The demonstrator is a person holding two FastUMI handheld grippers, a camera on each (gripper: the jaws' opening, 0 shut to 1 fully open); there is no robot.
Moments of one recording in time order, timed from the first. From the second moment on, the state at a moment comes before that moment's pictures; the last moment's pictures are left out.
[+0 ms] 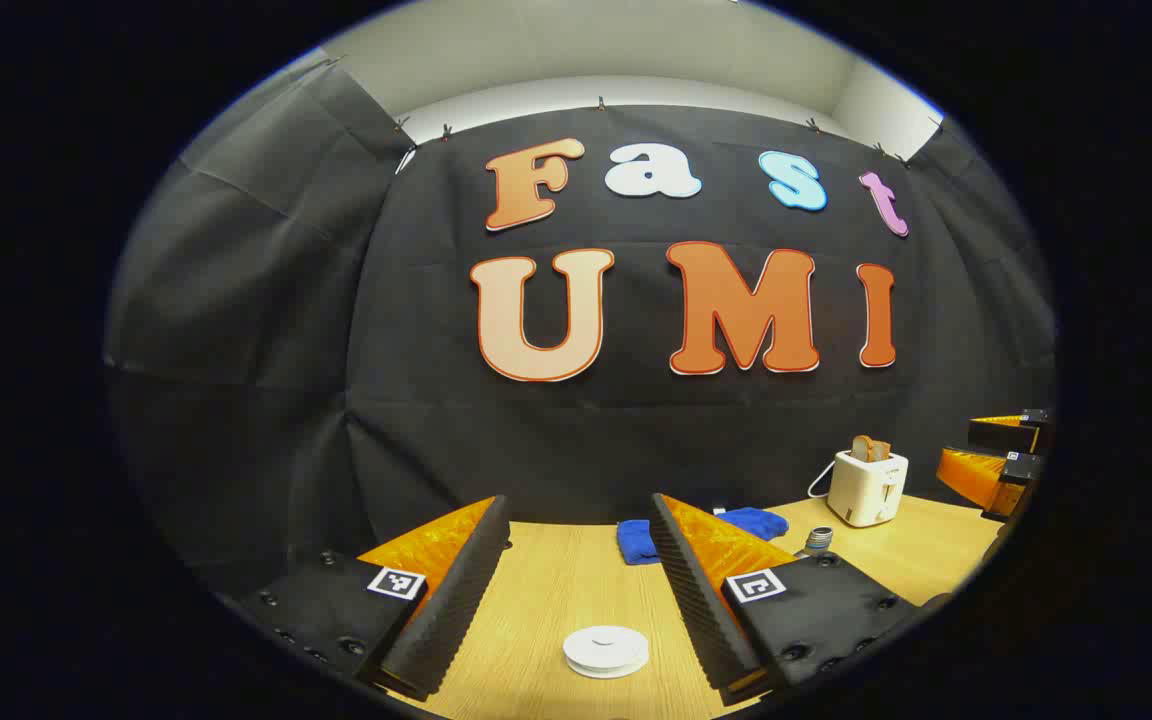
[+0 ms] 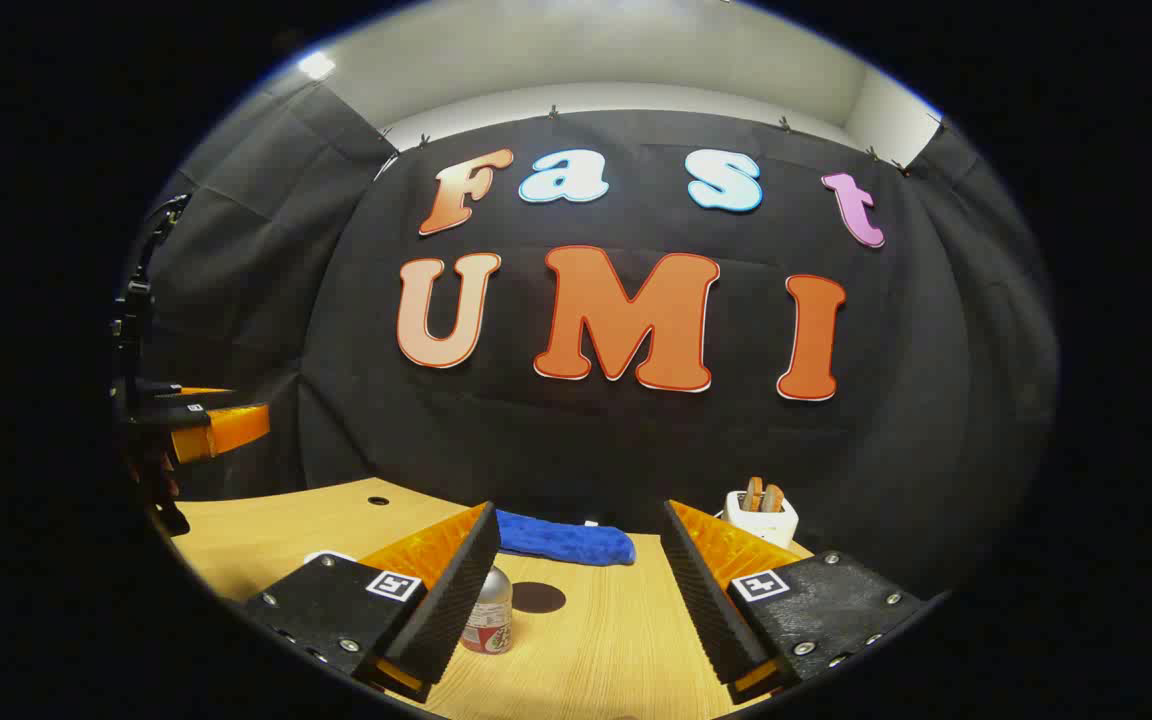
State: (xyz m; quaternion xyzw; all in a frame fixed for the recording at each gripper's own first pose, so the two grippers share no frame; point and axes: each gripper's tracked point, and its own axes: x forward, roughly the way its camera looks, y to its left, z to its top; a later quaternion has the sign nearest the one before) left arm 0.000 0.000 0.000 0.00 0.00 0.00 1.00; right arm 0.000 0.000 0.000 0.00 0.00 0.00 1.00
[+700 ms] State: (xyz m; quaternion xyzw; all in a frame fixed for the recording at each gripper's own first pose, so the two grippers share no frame) left arm 0.013 -0.018 -0.015 0.02 0.03 -0.01 1.00; right arm 0.010 0.013 -0.006 0.01 0.01 0.04 1.00
